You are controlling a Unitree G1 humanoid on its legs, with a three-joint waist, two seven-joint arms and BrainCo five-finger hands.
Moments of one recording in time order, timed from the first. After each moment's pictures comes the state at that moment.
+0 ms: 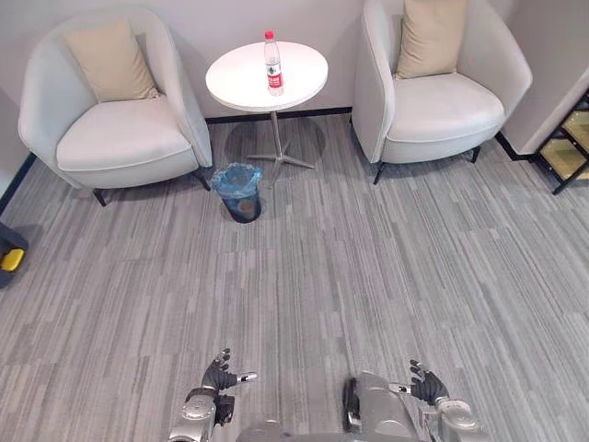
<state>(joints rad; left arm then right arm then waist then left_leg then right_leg) 0.00 0.18 -0.05 1.00 -0.04 -0.16 0.02 0.05 -0.22 -0.03 1.00 0.07 -0.13 0.07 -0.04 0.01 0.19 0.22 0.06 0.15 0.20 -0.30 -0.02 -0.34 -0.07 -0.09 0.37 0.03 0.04</state>
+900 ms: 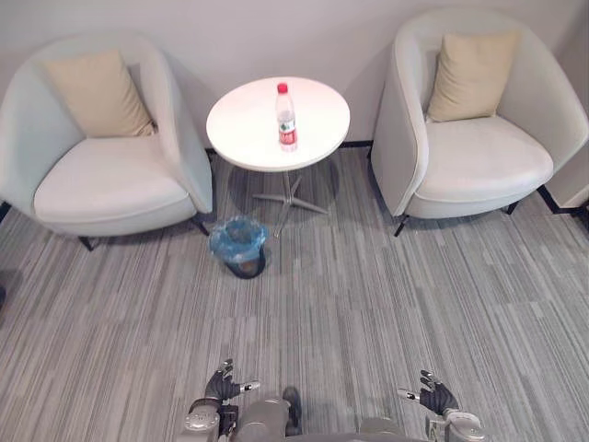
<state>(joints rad) 0.05 0.16 -0.03 1.01 -0.04 -0.16 0.02 0.07 -0.20 -0.10 1.01 0.11 -0.12 0.07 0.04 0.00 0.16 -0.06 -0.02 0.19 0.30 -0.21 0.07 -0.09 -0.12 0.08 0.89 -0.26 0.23</state>
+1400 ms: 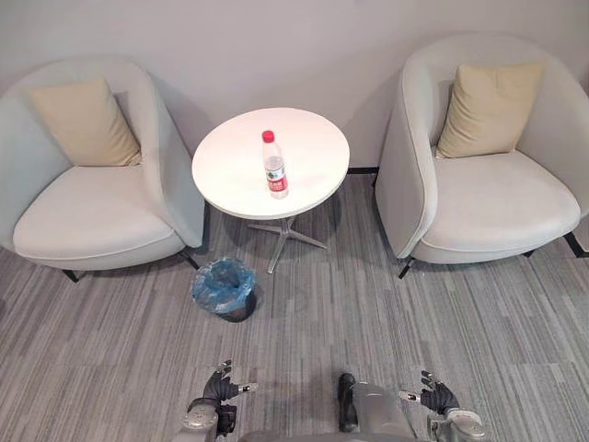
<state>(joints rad) 0.02 0.13 0.01 1.05 -0.04 -0.16 0.02 0.08 -0.22 -0.09 1.04 0.09 -0.12 0.07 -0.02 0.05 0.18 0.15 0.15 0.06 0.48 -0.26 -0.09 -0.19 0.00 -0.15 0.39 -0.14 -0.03</state>
